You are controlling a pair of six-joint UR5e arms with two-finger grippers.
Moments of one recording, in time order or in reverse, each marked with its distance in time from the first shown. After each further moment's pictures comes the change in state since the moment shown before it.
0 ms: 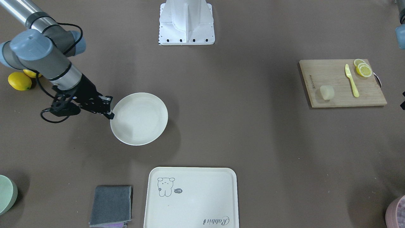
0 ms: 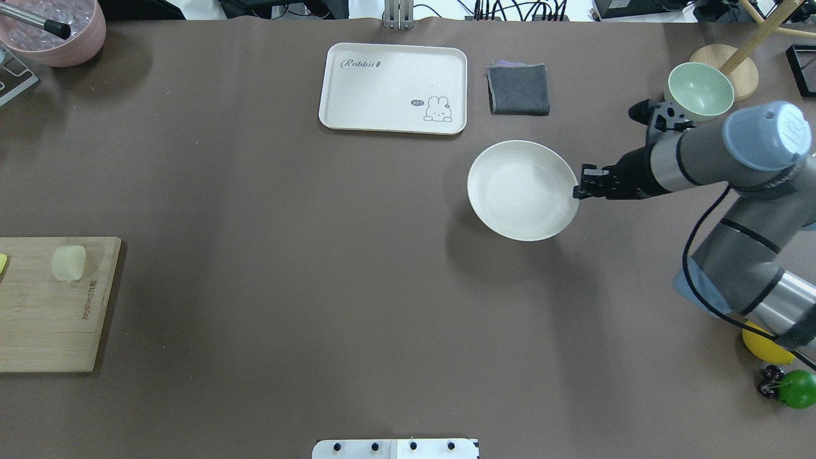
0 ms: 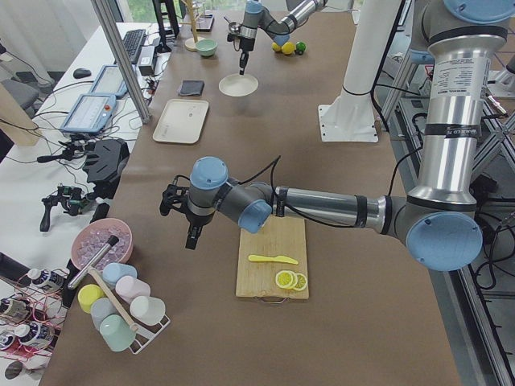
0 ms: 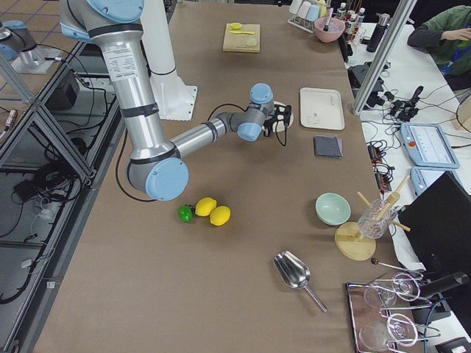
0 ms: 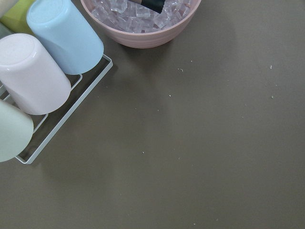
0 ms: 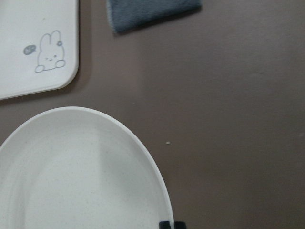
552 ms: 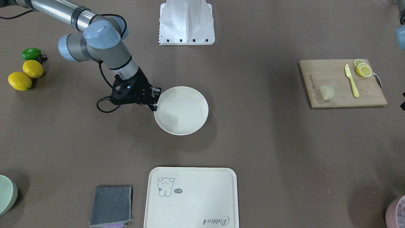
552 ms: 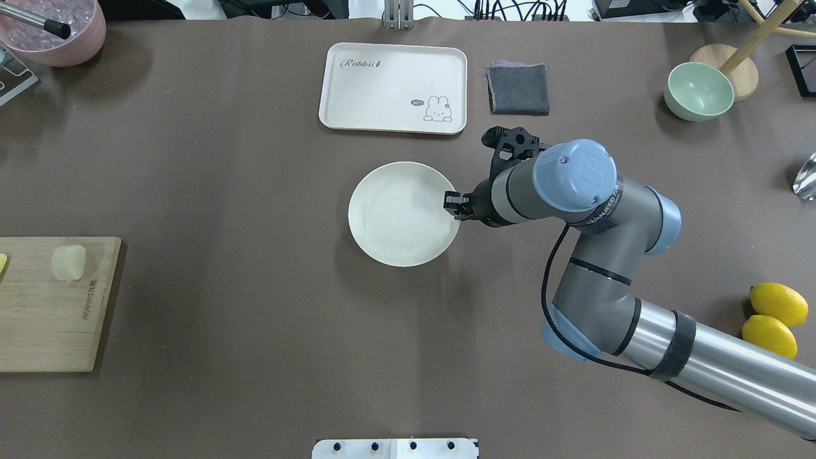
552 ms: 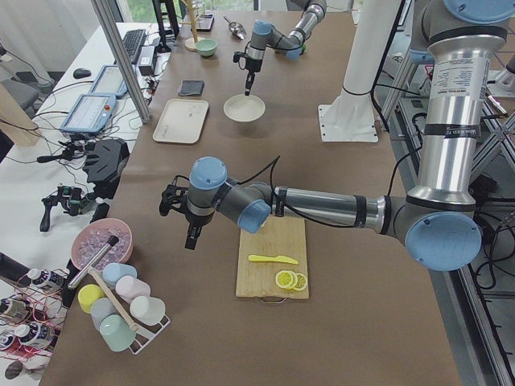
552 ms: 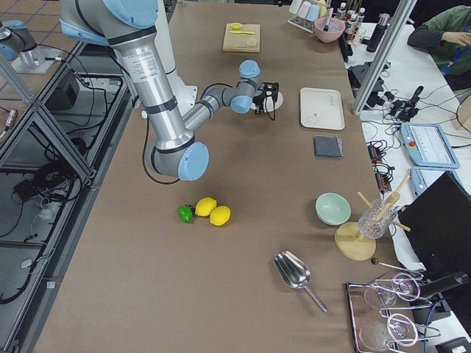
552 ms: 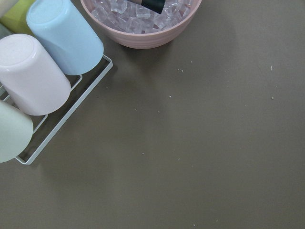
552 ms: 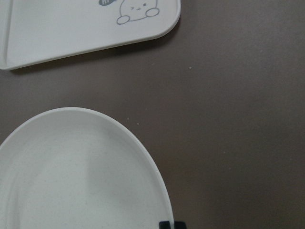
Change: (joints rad) left arm 0.000 -0.003 0.003 0.001 0.000 0.002; right arm -0.193 0.152 -0.010 -0.129 -0.208 0.035
